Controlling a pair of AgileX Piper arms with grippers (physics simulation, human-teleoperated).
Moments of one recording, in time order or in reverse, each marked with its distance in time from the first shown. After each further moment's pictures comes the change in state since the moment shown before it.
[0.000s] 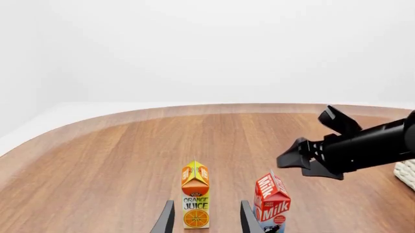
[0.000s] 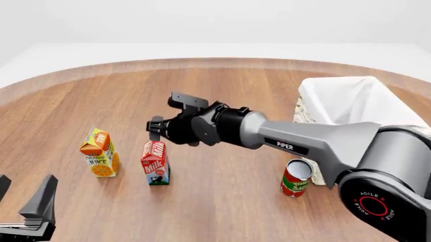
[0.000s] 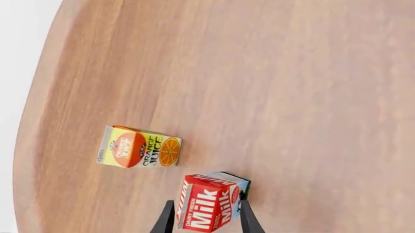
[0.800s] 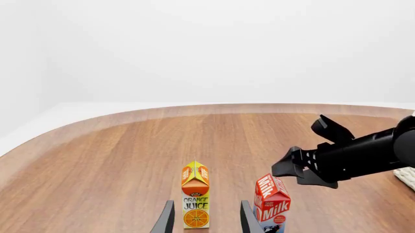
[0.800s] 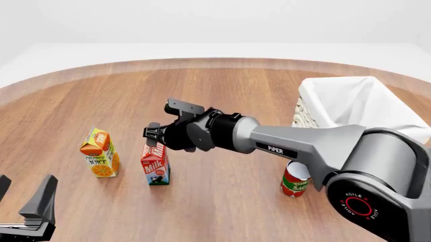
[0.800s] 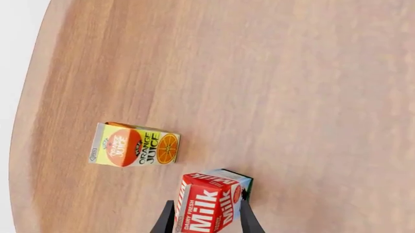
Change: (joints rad) left arm 0.000 0.000 0.000 0.000 0.000; right arm 0.016 0.043 -0.015 -0.004 0.025
